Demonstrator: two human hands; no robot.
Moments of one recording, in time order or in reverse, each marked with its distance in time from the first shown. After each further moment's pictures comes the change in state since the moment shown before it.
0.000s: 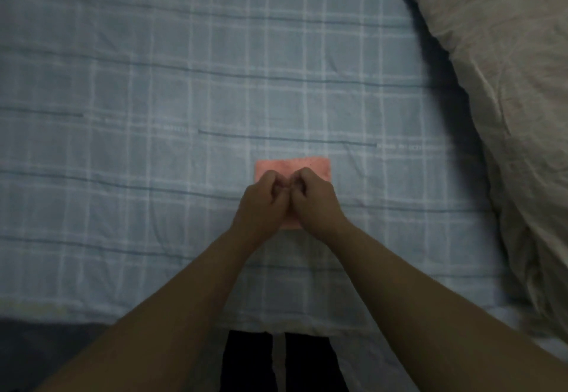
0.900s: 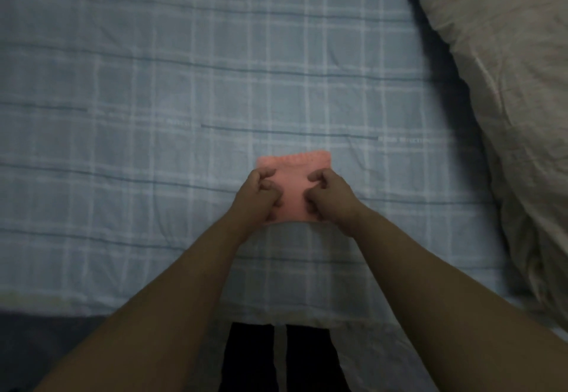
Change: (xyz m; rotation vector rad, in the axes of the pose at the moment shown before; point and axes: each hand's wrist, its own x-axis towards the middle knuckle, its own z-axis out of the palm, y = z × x) left_hand -0.003 -0.006 -0.010 -0.414 -0.118 -0.396; right_hand 0.000 0.018 -0.015 0.266 -0.115 0.390
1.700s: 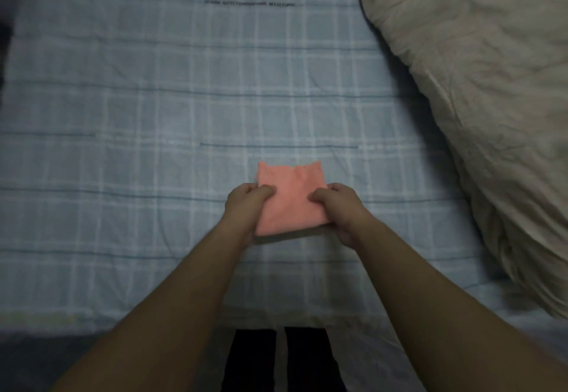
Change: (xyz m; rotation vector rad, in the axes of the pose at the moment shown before) left_hand -0.029 0.025 -0.003 -0.096 0.169 -0.112; right_hand -0.044 -0.004 -0.019 0.393 0.099 0.141
